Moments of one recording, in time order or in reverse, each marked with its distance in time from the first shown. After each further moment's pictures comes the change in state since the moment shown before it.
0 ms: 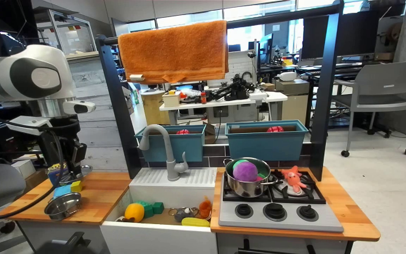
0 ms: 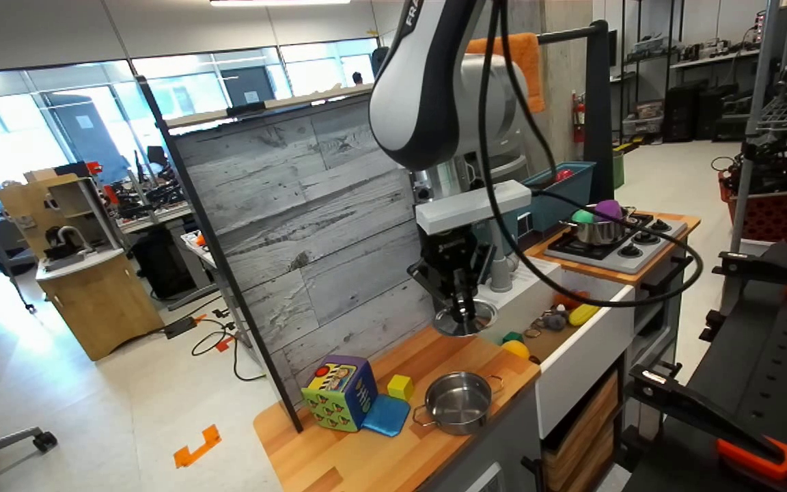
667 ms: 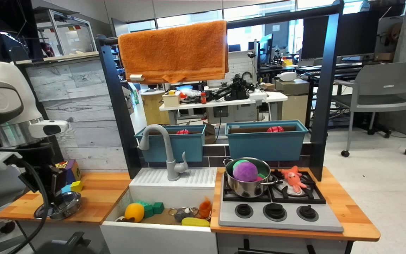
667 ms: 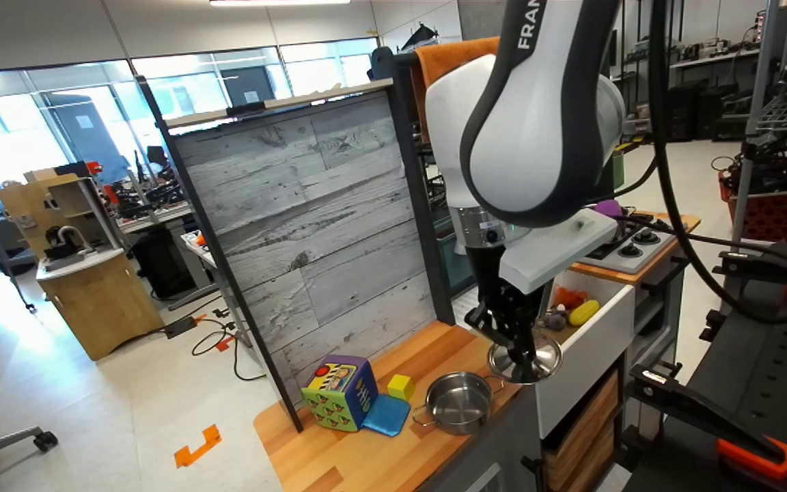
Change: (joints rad) arm 0.103 -0.091 -0.054 -0.345 -0.167 0.285 -0.001
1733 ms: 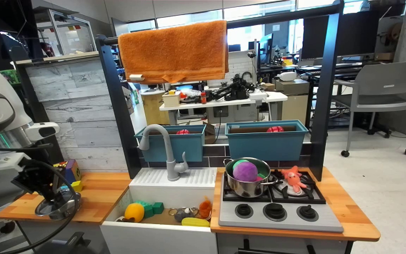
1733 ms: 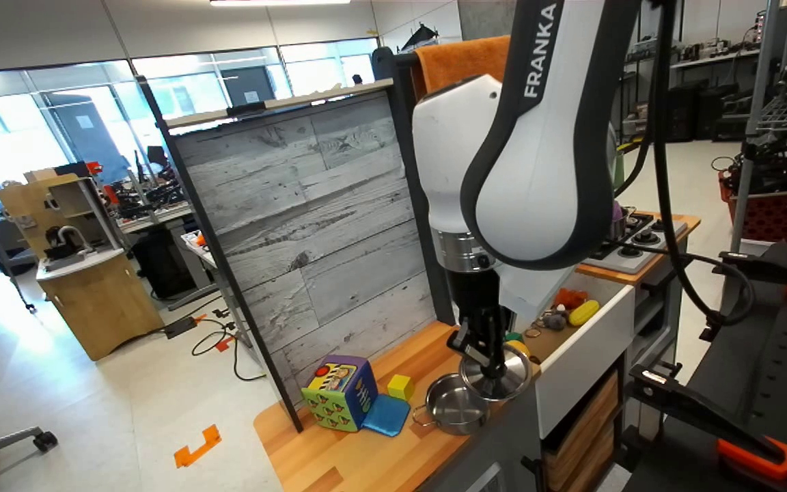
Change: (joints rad) arm 0.072 0.063 -0.024 0.030 -0.054 0.139 -0.151
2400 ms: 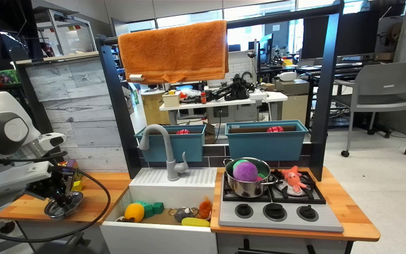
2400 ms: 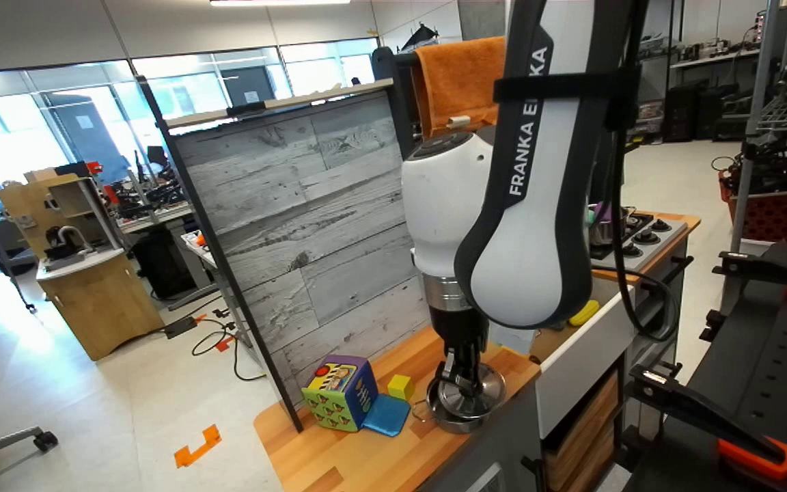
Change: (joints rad) arm 0.023 0.170 -0.015 0.150 -0.066 0.089 -0.138
